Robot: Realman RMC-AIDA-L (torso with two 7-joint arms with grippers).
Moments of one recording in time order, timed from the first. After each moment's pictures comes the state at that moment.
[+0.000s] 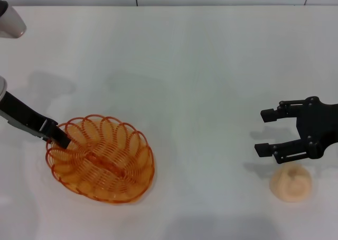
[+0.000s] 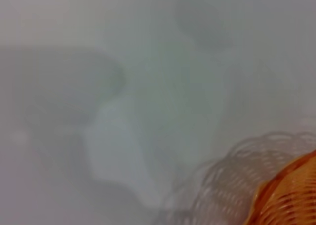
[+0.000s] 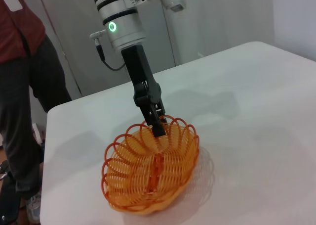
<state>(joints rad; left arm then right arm) -0.74 -1.99 0.88 0.89 2.78 1.67 -2.45 0.30 2.01 -1.18 -1.27 -1.85 -1.62 1.78</state>
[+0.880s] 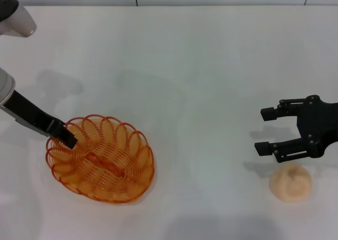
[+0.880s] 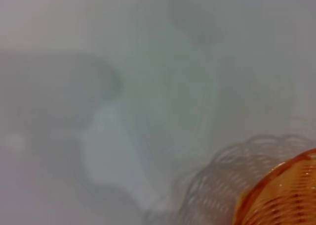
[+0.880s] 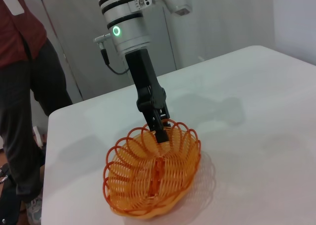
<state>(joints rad) -0.76 -2.01 0.89 0.89 2.78 1.67 -2.43 0.30 2.01 -1.17 -1.28 -1.84 -1.63 1.78</state>
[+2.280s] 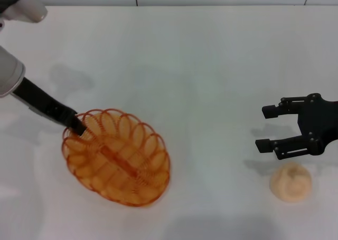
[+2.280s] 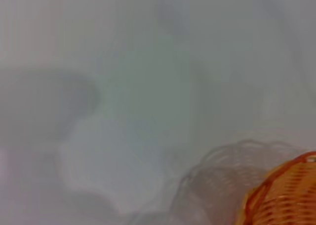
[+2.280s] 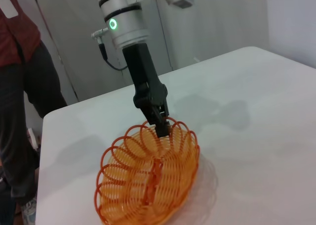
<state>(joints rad) -0.79 -1.99 0.92 0.89 2.70 1.70 -2.42 0.30 2.01 -1.17 -1.27 -1.84 -1.62 1.78</state>
